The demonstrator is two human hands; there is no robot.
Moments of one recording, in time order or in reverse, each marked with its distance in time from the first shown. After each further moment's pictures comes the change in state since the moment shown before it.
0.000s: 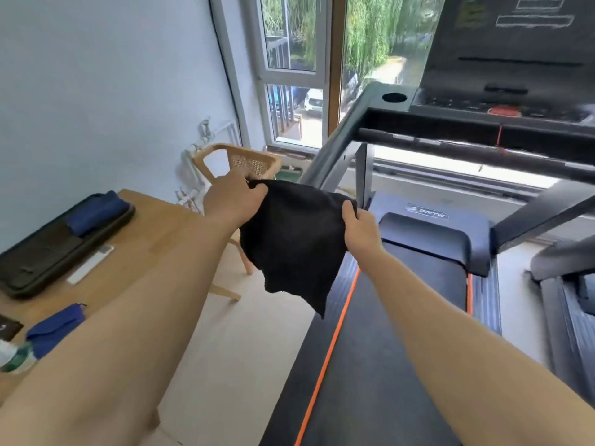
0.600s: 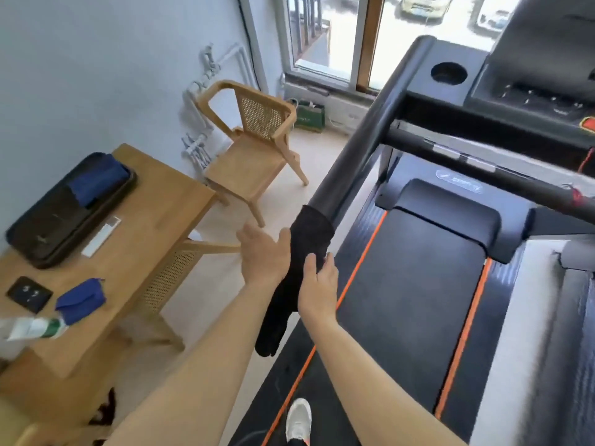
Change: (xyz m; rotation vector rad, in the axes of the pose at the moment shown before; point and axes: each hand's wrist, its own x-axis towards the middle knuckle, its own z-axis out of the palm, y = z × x) left_hand 0.054 0.048 0.090 -0.271 -0.137 -0.551; right_hand 0.037 -0.027 0.069 -0.036 -0.139 0.352
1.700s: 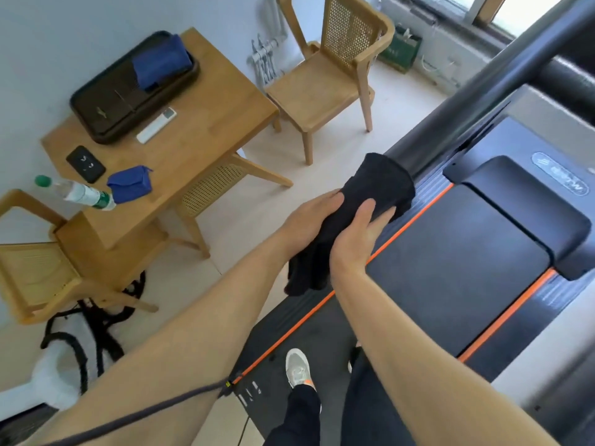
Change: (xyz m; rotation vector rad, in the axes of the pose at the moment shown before) left_hand -0.019 -0.083 -0.024 -0.551 -0.558 -0.133; right_hand -0.003 0.029 0.055 0.404 0.063 -0.044
